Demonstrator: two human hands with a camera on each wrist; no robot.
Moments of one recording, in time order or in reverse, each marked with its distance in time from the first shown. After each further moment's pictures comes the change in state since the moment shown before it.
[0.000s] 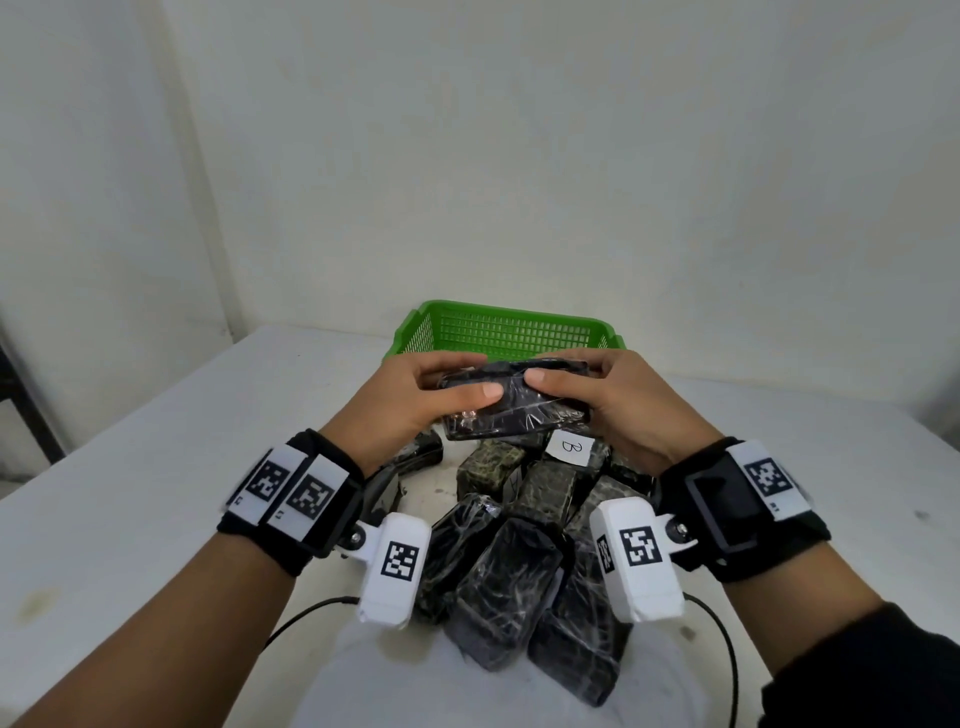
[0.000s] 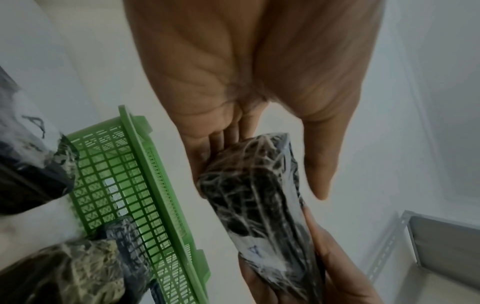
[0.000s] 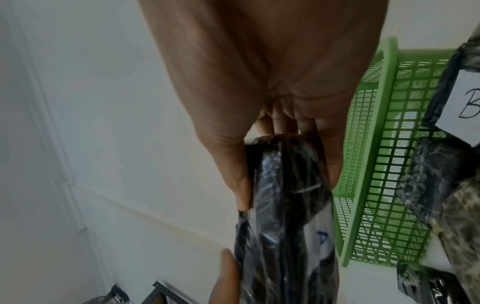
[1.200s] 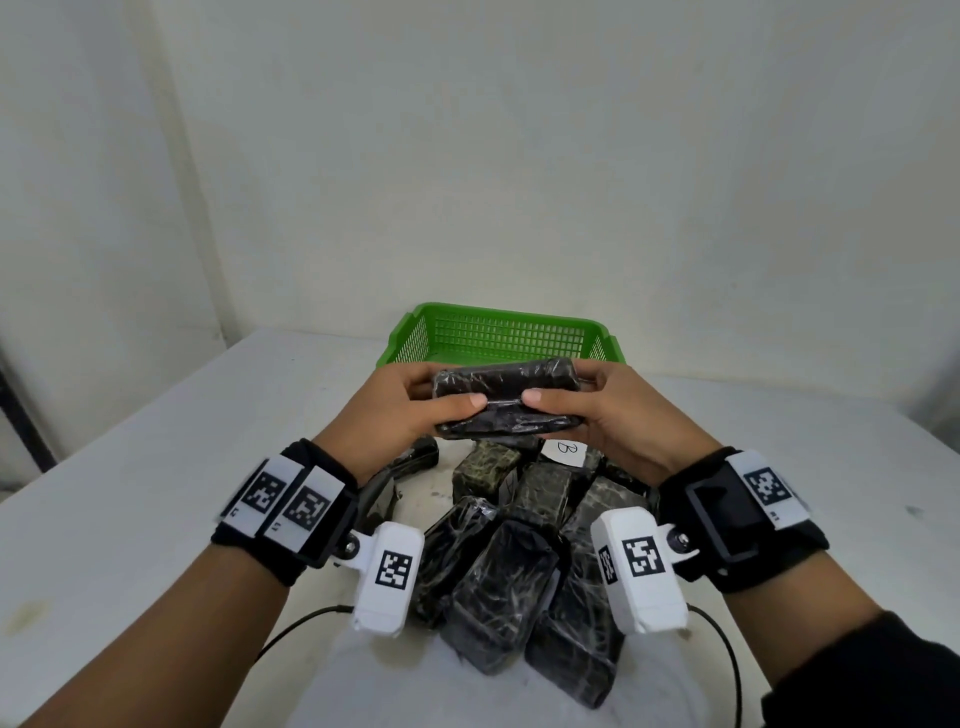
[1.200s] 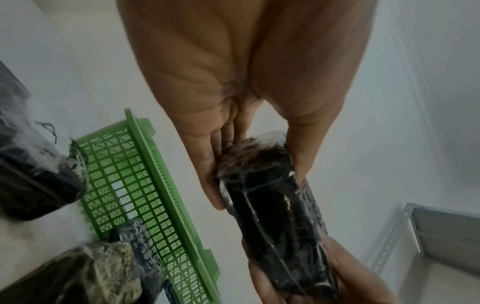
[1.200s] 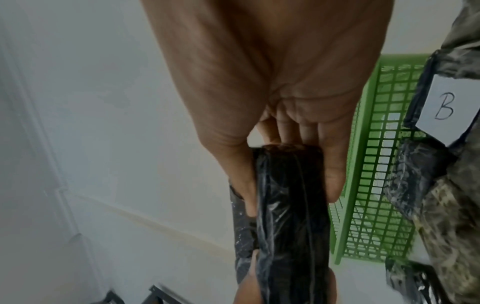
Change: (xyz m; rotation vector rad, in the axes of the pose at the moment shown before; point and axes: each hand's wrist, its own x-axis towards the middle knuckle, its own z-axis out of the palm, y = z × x) left_hand 0.001 -0.009 -0.001 -0.003 0.073 -0.033; right_hand -0.002 0.005 -0.002 0.024 -0.048 0.066
